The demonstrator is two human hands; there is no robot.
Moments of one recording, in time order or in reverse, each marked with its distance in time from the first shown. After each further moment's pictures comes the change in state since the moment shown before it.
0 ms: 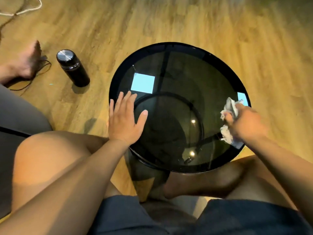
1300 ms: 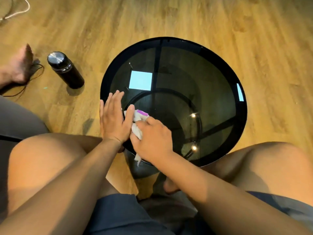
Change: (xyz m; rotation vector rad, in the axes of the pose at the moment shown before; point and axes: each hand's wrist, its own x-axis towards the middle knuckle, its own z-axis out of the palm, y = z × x) left_hand 0.003 0.000 0.001 -0.113 0.075 -0.087; right_hand -0.108 -0.206 0.012 0.275 -0.062 -0.441
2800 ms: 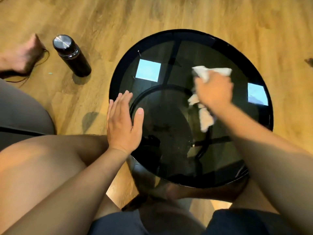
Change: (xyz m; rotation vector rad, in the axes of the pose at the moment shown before) left_hand -0.001 -0.005 0.002 -0.135 0.016 -0.061; right_hand 0.146 0.120 -0.036 -0.066 0.144 0.434
